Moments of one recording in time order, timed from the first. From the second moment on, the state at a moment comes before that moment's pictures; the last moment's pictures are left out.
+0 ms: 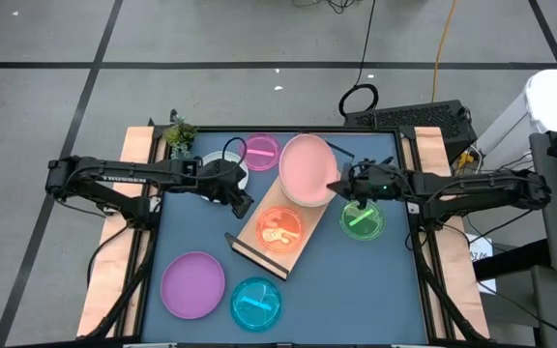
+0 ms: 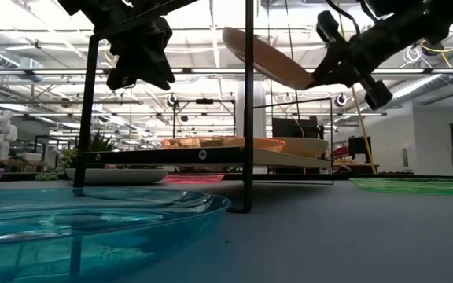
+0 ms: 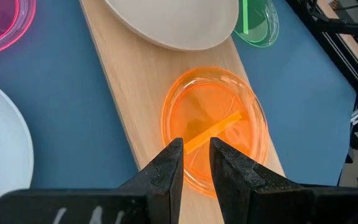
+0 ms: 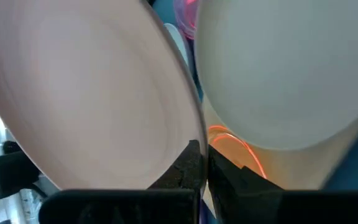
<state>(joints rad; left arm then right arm) 0.09 1.28 0.94 -0.46 0.05 -0.70 -0.11 0.94 0.52 -0.04 0.13 1.70</state>
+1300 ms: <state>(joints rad) 0.14 1.27 0.94 -0.46 0.05 -0.66 -0.25 1.08 0.56 -0.30 0.08 1.61</state>
